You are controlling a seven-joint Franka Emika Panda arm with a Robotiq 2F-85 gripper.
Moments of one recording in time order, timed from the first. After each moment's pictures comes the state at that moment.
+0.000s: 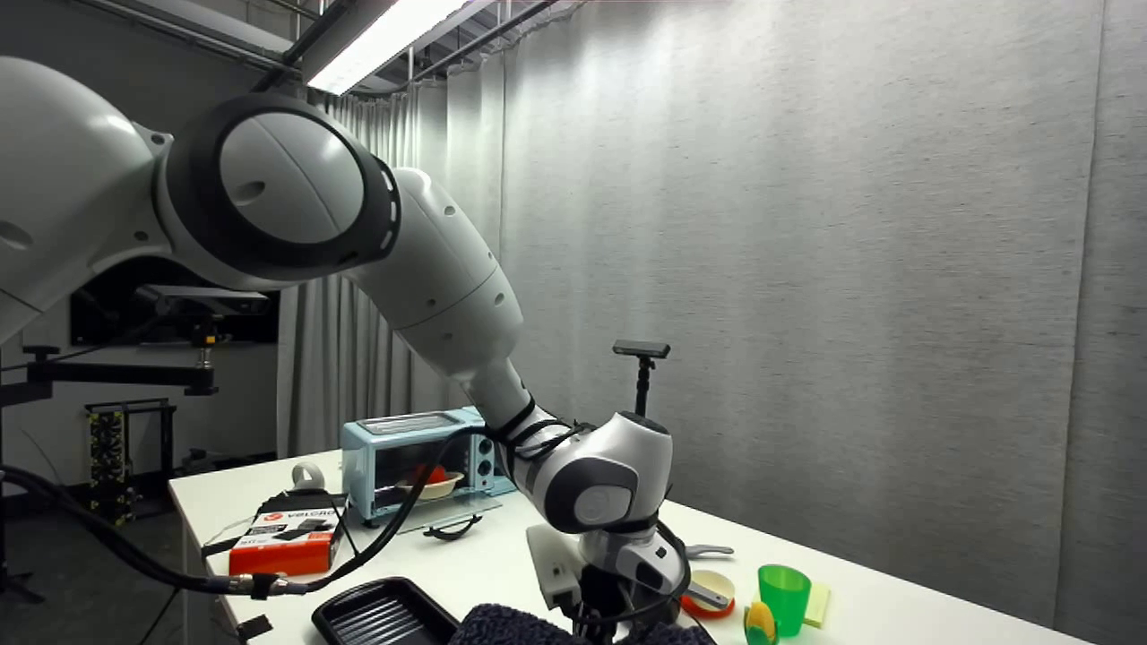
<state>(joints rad) -0.01 0.71 -0.06 -1.77 0.28 2.38 0.27</state>
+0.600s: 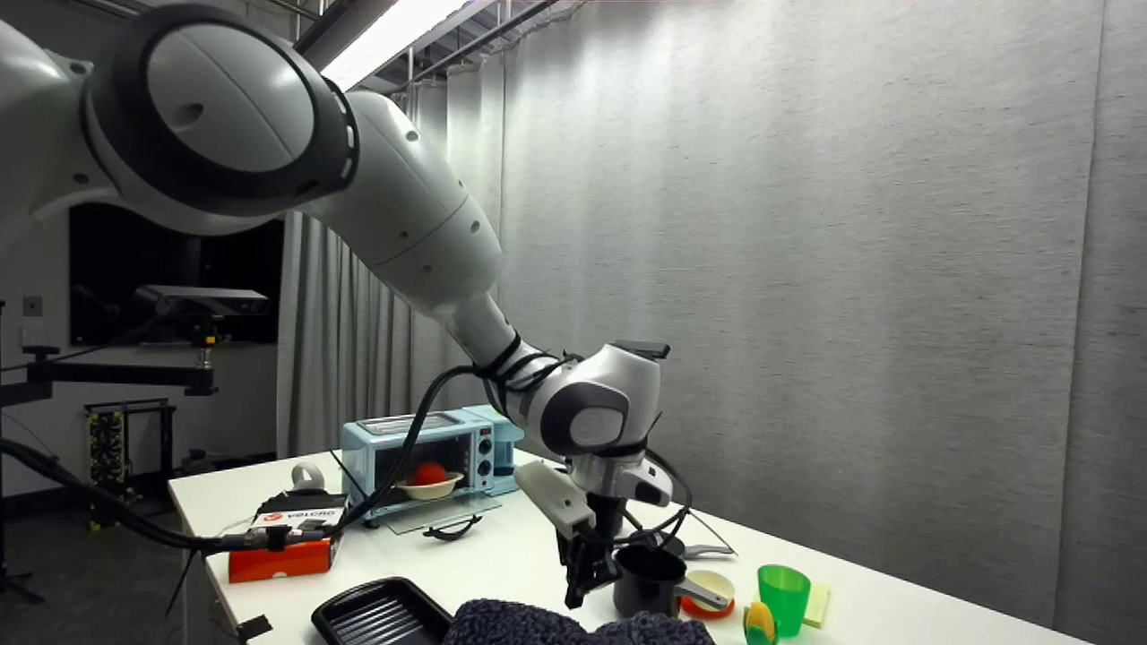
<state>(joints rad) -0.02 0.56 -0.01 -1.77 0.24 2.28 0.04</state>
